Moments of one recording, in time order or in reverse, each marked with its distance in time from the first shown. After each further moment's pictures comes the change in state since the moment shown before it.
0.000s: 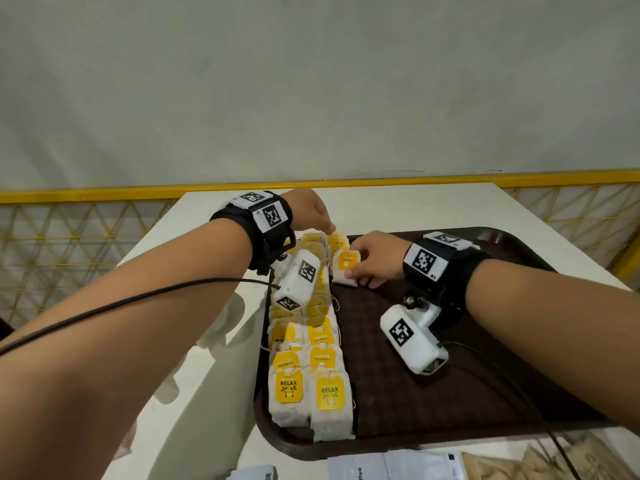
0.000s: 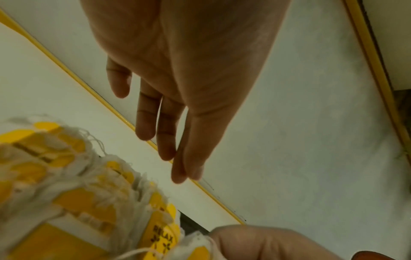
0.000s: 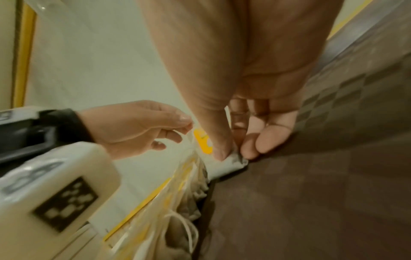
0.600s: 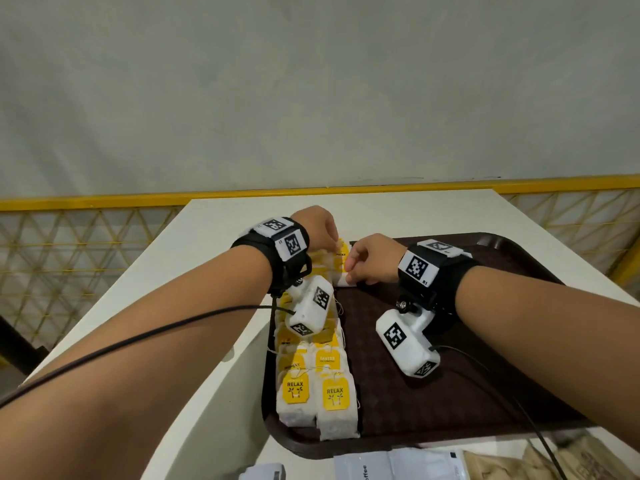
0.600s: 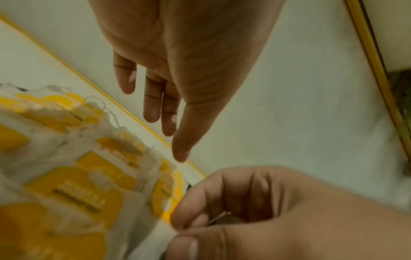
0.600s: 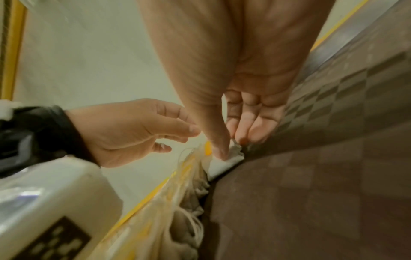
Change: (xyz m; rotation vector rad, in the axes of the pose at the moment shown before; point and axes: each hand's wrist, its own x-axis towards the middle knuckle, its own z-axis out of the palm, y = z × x) left_hand -0.016 0.011 0.020 0.036 0.082 -0.014; right_hand 0.001 -0.005 0.003 0.005 0.137 -0.011
